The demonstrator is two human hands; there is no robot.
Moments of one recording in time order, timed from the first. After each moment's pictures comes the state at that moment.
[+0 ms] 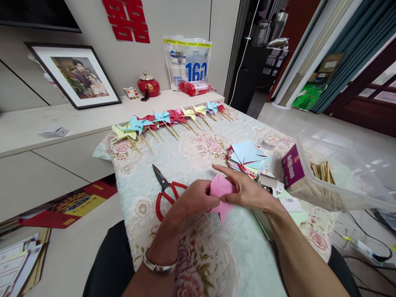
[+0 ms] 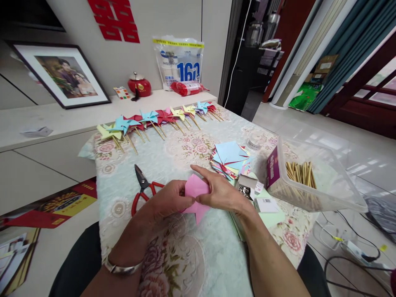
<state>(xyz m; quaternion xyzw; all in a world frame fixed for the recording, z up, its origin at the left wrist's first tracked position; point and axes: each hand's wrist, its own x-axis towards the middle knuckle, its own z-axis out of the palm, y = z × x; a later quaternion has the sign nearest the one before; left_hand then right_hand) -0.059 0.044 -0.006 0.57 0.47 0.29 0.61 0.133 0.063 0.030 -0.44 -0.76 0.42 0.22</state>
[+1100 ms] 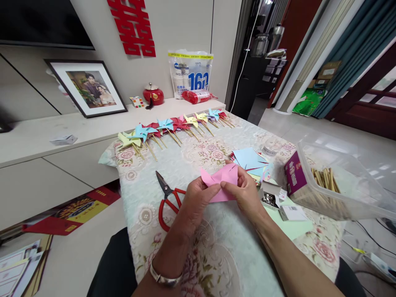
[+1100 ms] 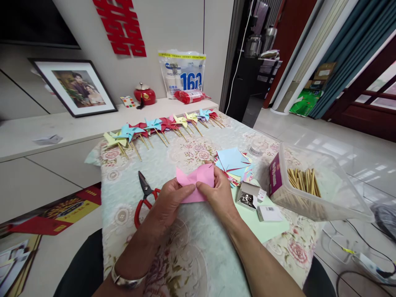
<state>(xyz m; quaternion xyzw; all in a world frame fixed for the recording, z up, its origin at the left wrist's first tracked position) -0.039 0.042 0.017 0.33 0.42 0.52 0.67 0.097 0.065 0.006 -0.44 -0.46 0.54 0.55</state>
